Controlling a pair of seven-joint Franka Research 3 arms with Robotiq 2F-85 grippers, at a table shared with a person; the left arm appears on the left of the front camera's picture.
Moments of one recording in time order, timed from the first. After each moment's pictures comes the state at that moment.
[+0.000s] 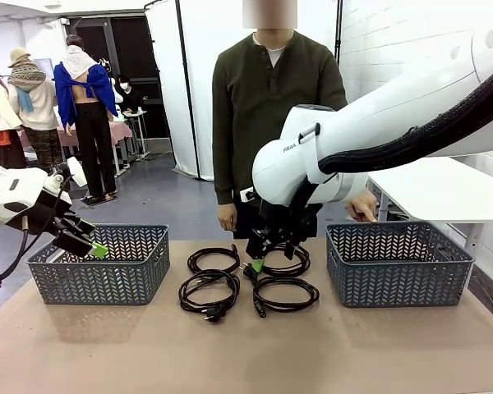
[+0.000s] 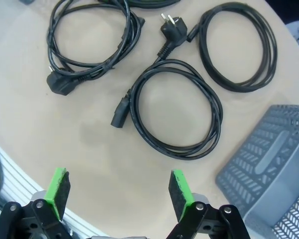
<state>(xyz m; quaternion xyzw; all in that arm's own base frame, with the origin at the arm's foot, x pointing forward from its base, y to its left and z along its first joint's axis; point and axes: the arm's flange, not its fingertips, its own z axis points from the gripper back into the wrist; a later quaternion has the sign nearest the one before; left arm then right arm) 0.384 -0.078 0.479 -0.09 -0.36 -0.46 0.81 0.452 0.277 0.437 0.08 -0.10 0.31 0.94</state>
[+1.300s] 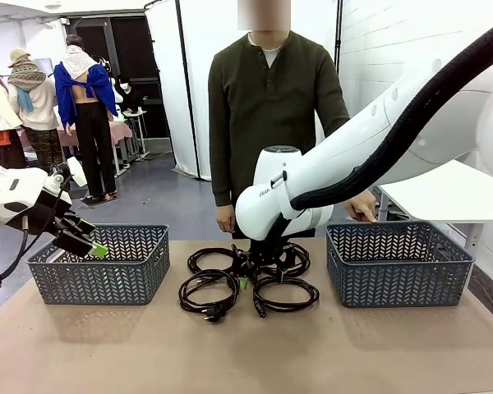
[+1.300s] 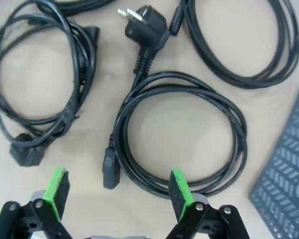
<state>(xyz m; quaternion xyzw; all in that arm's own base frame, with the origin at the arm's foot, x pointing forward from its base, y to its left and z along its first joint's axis) 0.383 -0.078 0.479 -0.09 -0.36 -0.46 0.81 0.504 0.318 0.353 0.06 -0.07 0.16 0.98</state>
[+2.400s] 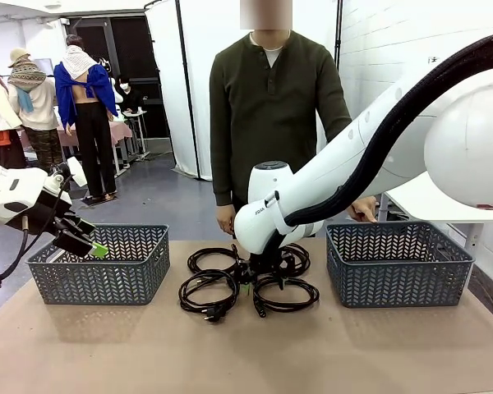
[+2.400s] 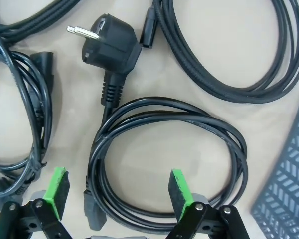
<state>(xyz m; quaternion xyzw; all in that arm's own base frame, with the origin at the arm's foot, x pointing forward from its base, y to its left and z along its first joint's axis) 0.383 -0.078 0.479 -0.09 -0.36 -0.46 0.81 0.531 0.322 0.314 0.03 -0.06 0.12 0.99</state>
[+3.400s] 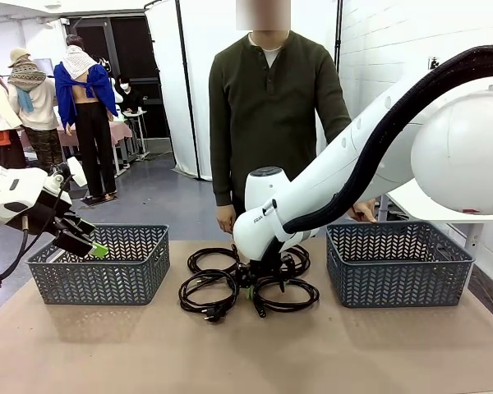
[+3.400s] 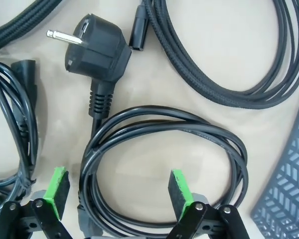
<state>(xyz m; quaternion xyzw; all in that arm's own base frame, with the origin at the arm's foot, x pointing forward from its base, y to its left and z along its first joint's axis) 0.383 -0.078 0.479 -0.09 -0.36 -0.46 0.81 0.537 0.326 0.301 0.01 -0.06 0.11 0.99</state>
